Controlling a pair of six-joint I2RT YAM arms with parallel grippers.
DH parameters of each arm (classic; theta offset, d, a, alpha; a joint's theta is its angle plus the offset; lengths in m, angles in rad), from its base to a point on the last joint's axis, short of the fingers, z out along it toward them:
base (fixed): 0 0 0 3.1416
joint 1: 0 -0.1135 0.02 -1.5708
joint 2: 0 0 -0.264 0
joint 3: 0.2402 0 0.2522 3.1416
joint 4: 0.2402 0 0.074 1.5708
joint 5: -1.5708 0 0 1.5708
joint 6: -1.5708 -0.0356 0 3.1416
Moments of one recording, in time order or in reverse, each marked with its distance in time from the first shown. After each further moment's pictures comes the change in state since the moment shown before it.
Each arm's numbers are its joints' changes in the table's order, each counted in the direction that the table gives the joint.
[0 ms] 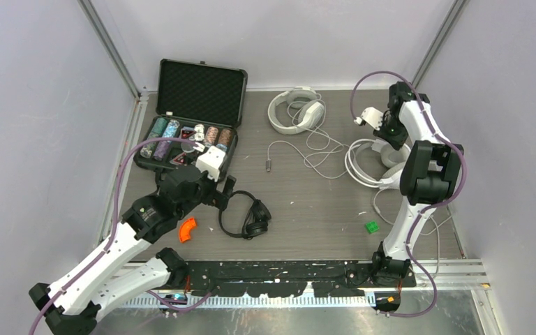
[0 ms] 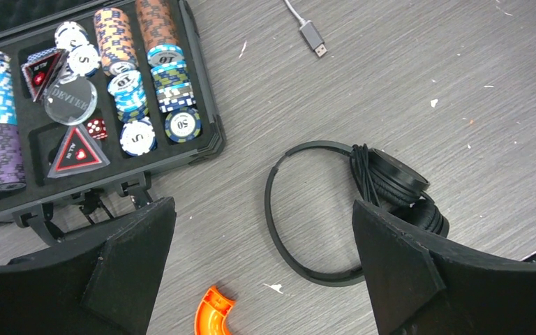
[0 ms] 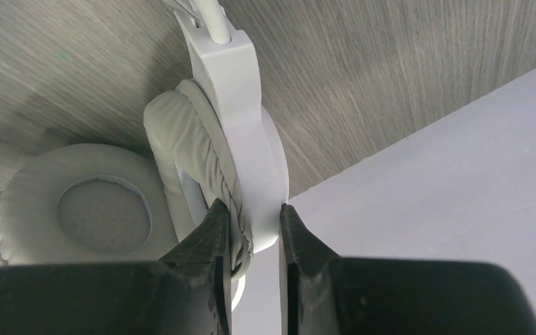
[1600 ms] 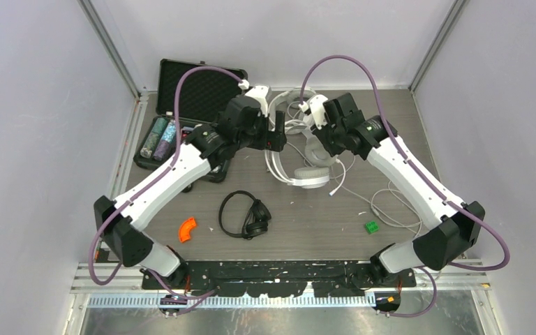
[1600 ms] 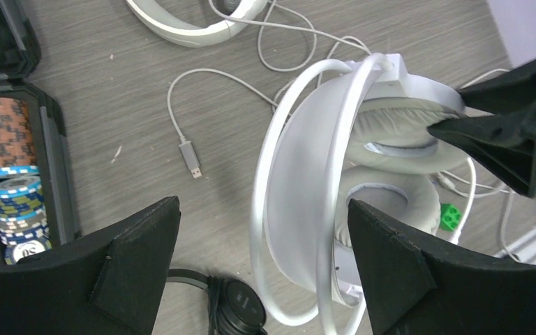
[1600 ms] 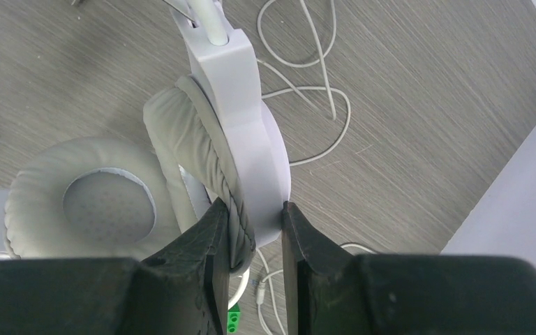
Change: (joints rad) left arm 0.004 -0.725 0.662 -0.029 -0.129 0.377; right arm -0.653 0.539 -0.183 -0.060 -0.020 -0.940
